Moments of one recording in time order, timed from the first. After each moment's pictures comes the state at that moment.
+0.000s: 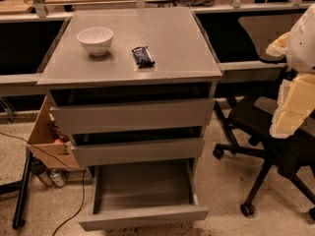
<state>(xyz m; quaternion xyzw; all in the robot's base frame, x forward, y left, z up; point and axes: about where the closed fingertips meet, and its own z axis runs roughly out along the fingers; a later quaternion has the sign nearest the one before) 0.438 -0.217 0.976 -0.60 0.78 -0.03 0.16</state>
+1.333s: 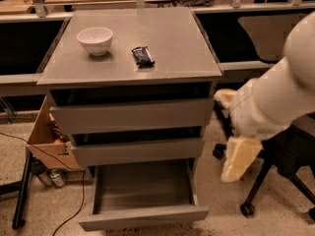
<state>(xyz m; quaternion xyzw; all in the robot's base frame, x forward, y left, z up) 0.430 -0.147 0.871 -0.68 0.71 -0.01 0.21</state>
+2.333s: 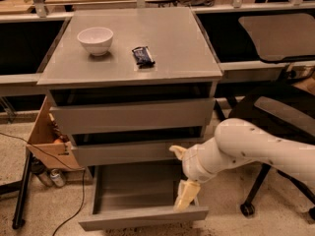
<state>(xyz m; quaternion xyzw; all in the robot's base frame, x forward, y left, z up) 0.454 -0.059 0.635 -0.69 0.66 0.16 0.25</state>
